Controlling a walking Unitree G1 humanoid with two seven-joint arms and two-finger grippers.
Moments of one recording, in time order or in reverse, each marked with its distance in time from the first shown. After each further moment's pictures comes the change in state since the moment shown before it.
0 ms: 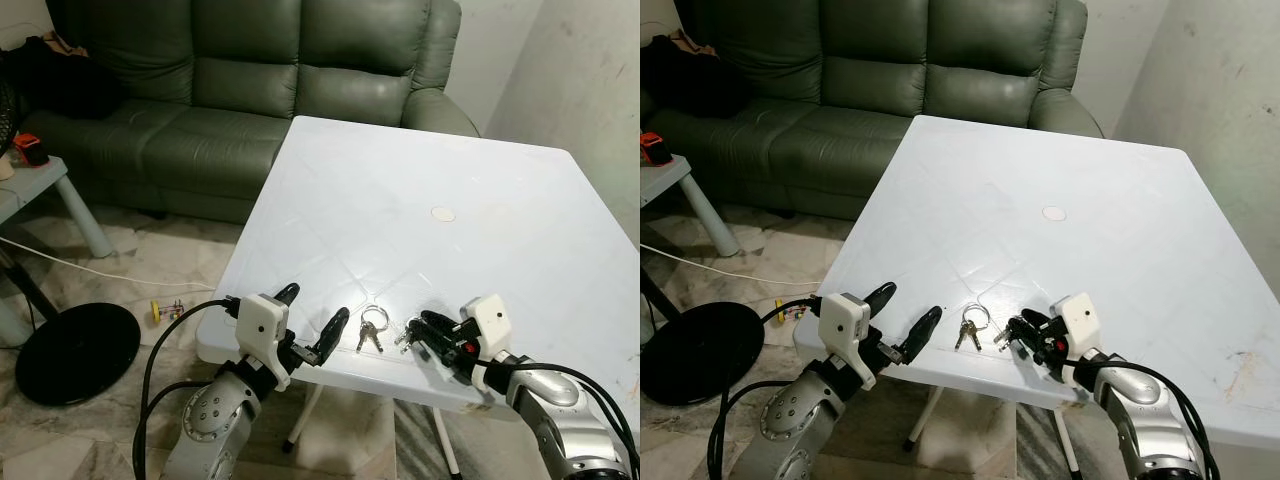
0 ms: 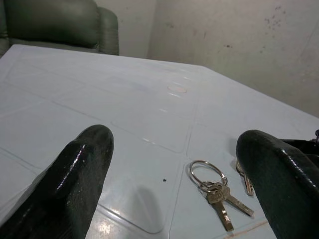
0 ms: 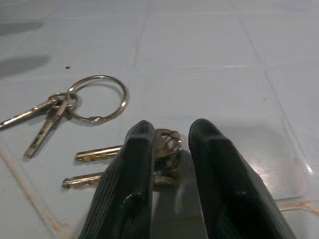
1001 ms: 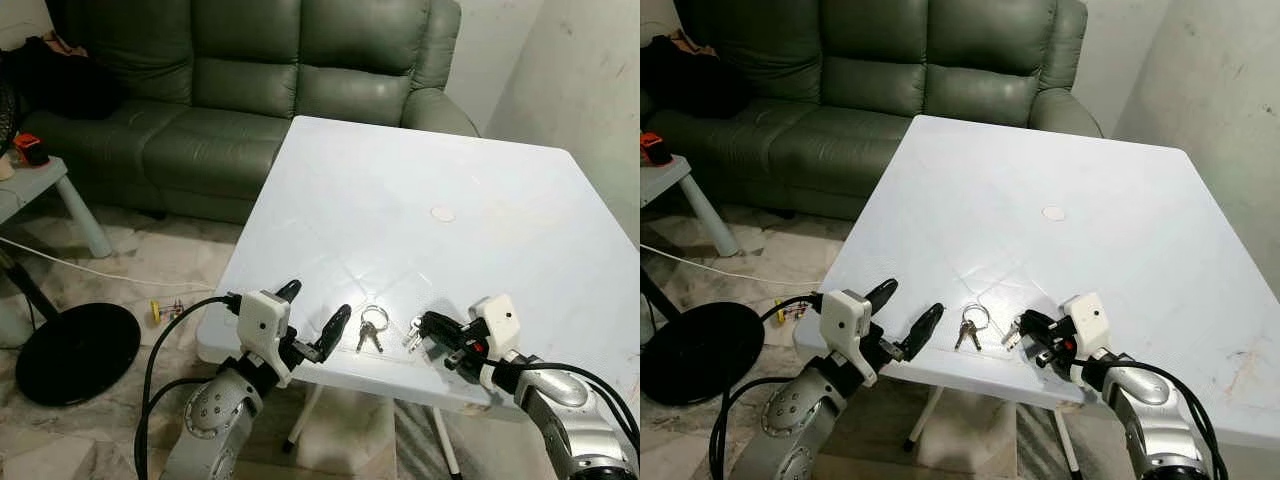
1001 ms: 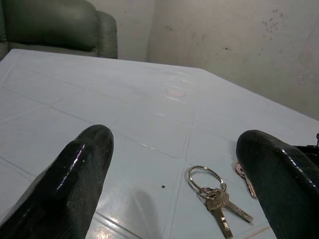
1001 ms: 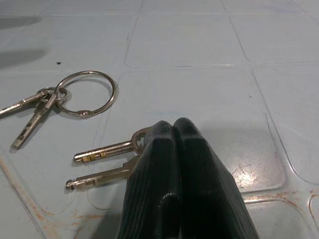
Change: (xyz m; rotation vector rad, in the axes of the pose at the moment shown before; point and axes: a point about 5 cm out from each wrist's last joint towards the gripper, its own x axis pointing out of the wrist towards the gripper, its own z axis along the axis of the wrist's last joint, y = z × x) left arm 0.003 0.000 0.003 0.004 -0.010 -0.007; right arm -0.004 -0.006 -0.002 -0.021 -0.007 -0.004
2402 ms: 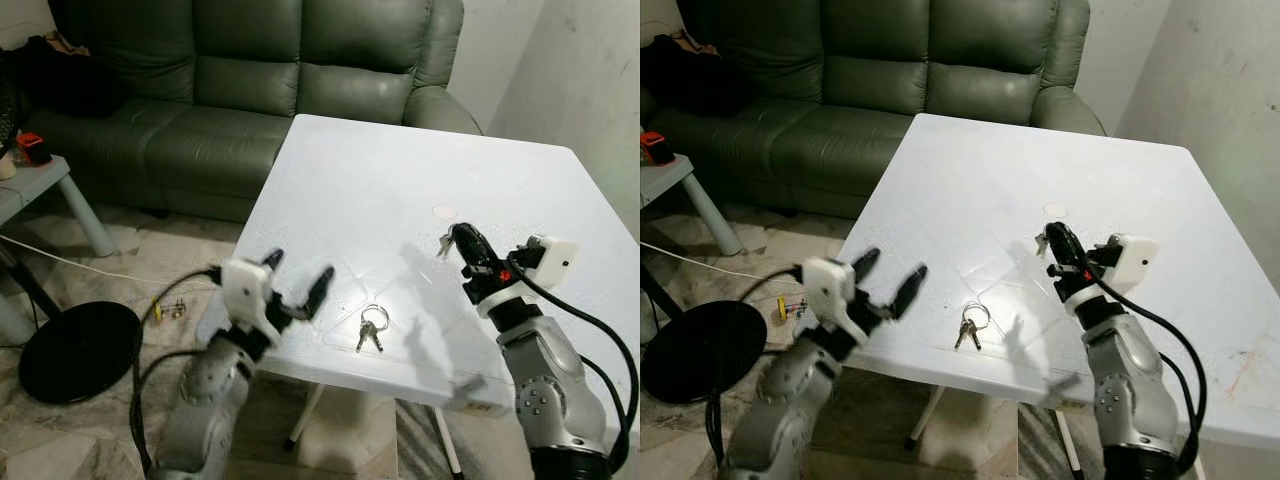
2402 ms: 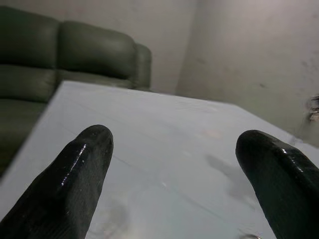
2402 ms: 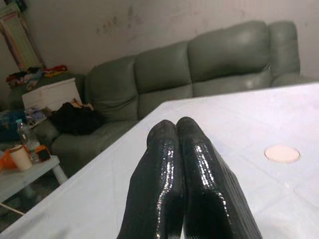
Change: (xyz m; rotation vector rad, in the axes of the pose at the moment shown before) left arm 0.019 0.034 0.035 -0.007 -0.125 0.149; right arm 0.011 0.011 0.091 0.289 -0.552 -0.301
